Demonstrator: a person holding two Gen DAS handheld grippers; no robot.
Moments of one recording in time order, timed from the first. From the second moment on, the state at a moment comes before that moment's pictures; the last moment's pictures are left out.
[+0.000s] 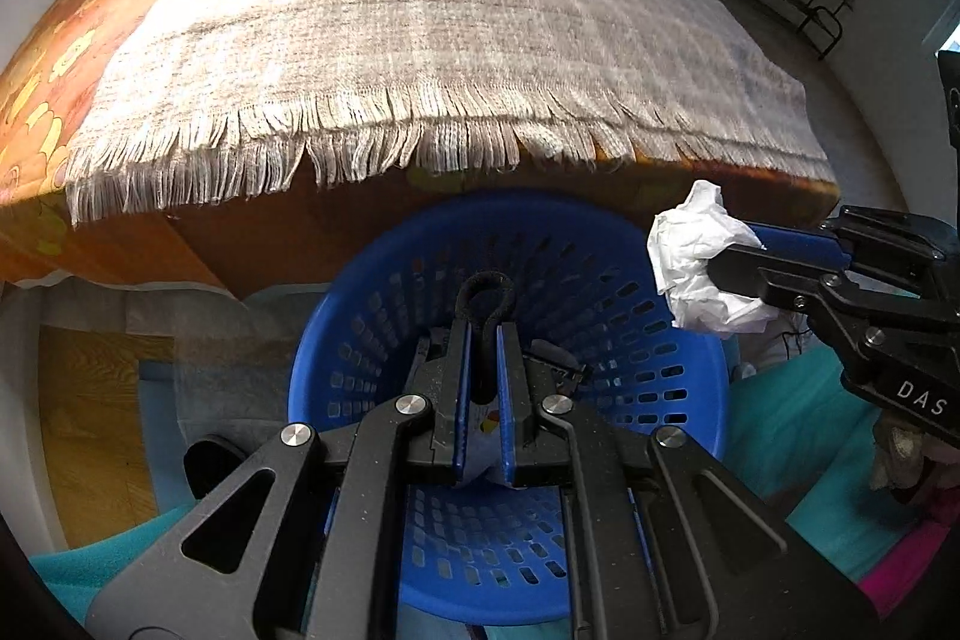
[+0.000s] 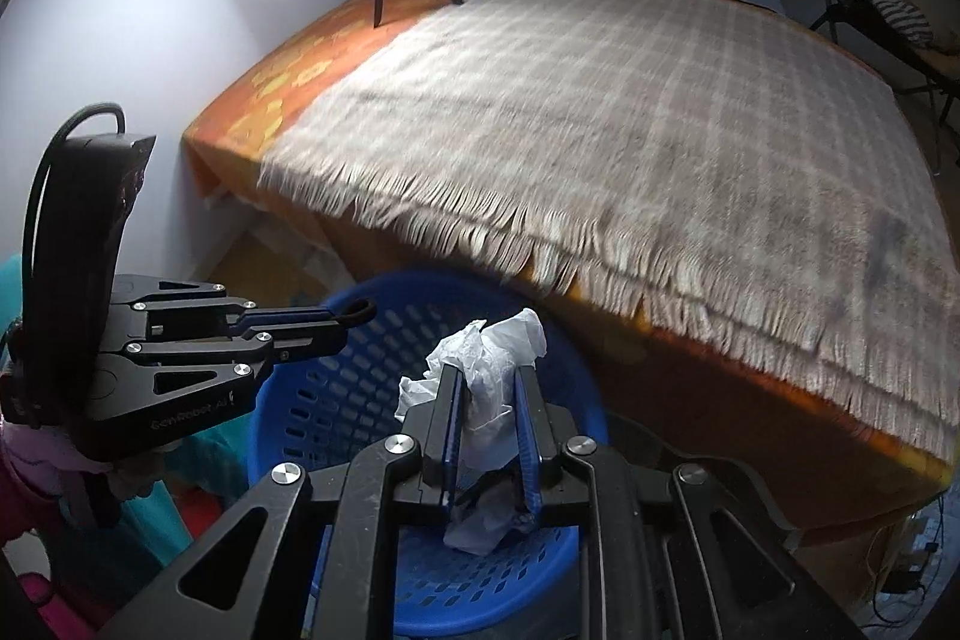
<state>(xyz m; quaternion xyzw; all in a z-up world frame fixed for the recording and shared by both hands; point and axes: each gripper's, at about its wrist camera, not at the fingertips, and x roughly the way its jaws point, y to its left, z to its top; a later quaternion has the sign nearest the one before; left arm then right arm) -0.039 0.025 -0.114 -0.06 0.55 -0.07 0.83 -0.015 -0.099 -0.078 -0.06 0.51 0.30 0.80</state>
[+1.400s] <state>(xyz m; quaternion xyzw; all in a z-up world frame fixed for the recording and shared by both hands) -0.031 0.039 -0.139 -0.05 0.56 -0.02 0.82 -0.005 -0.113 -0.098 -0.06 0.55 0.23 0.80</state>
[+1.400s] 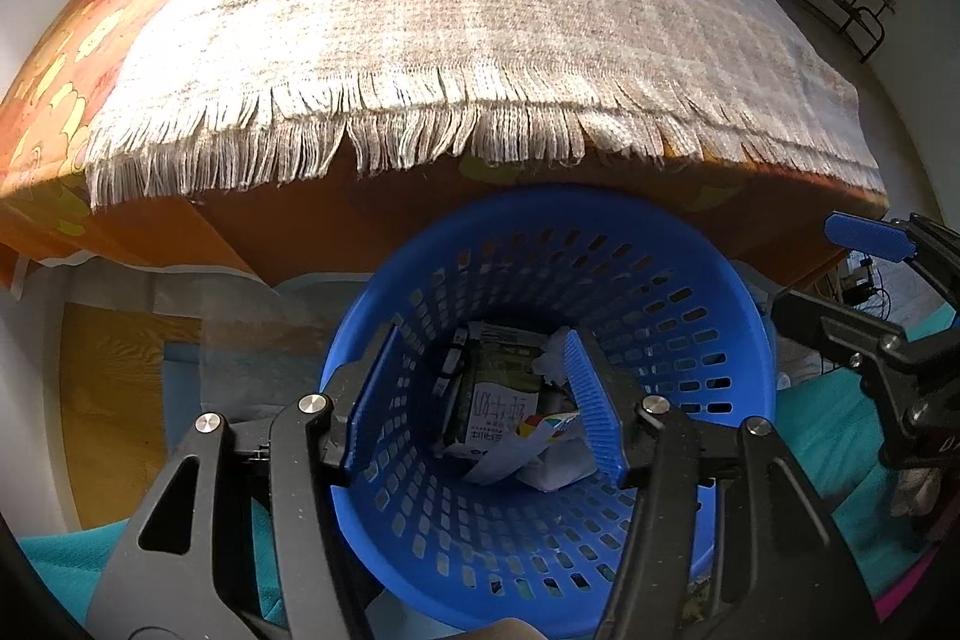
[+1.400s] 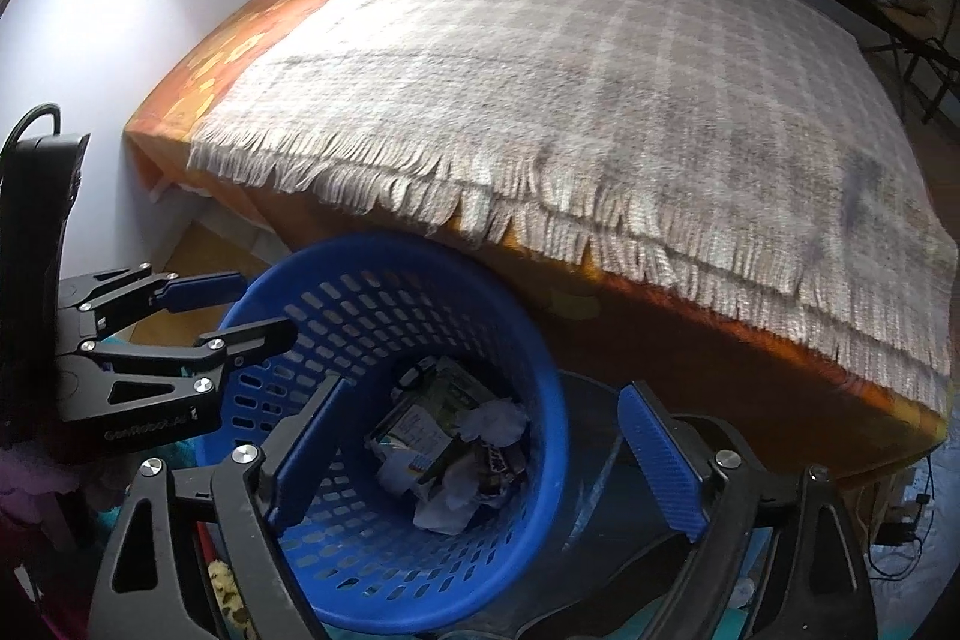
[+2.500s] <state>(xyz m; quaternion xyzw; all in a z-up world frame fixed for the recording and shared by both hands) 0.033 0.036 0.013 -0.02 0.43 -0.03 0.90 0.034 -0.138 -0.010 -0.03 0.45 0.20 0.87</state>
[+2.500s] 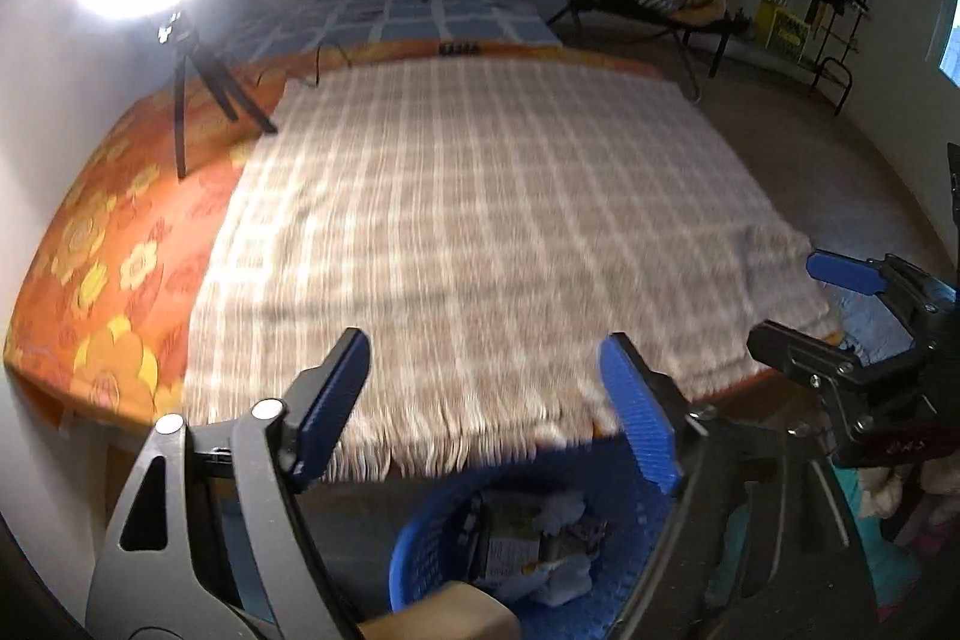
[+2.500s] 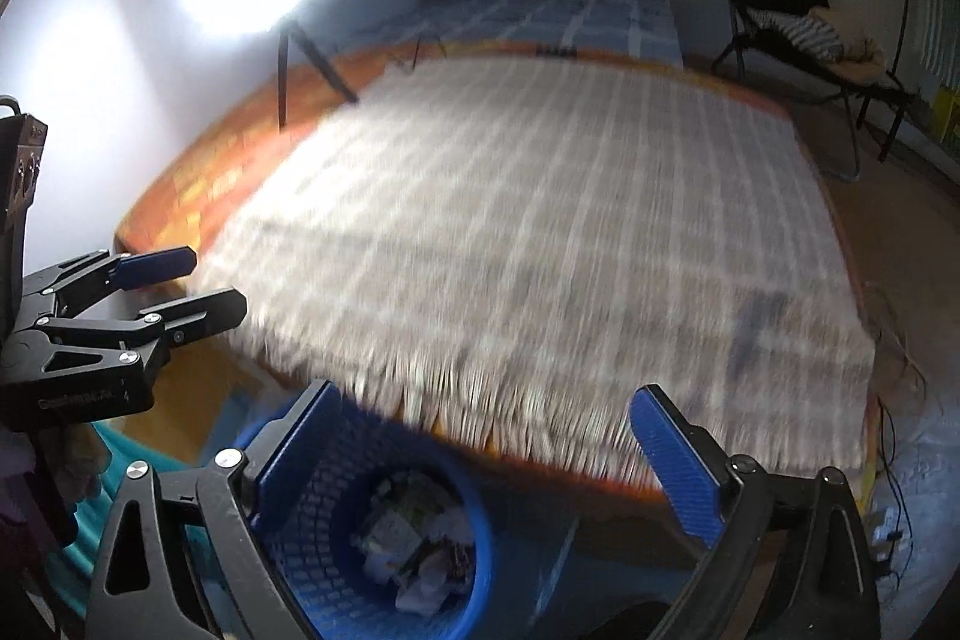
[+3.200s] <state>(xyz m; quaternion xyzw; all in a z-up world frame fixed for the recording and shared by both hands) 0.102 0.041 0.011 -0.01 0.41 -0.02 0.91 0.117 -0.141 0.021 -0.01 0.36 0.18 0.92</state>
